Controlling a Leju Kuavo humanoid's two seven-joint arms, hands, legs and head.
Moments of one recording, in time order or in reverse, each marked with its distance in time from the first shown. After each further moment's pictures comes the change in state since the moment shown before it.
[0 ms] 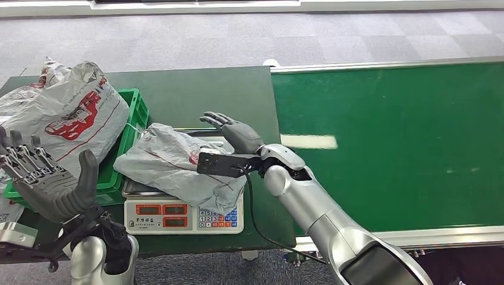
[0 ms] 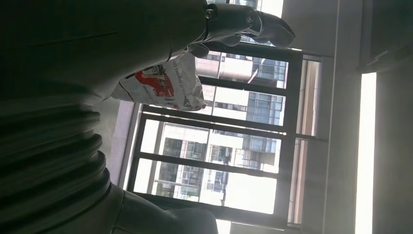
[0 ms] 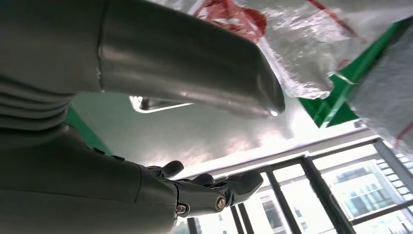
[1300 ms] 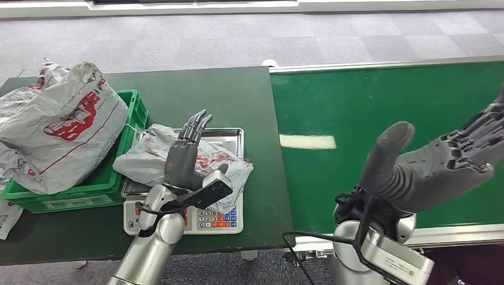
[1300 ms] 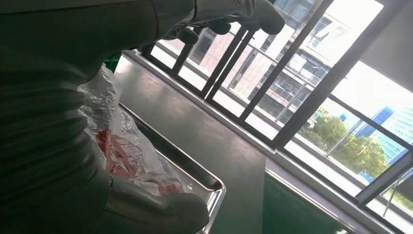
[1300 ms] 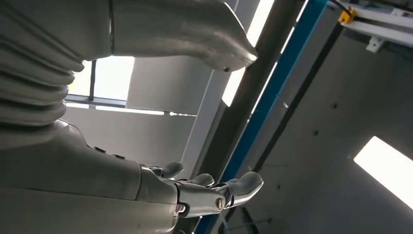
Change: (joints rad) left arm -0.258 0.060 -0.245 0.593 -0.992 -0.105 0.335; right arm 0.531 -0.001 -0.258 -1.259 0.033 -0.826 -0.180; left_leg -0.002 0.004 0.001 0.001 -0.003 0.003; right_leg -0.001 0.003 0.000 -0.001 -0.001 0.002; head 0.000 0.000
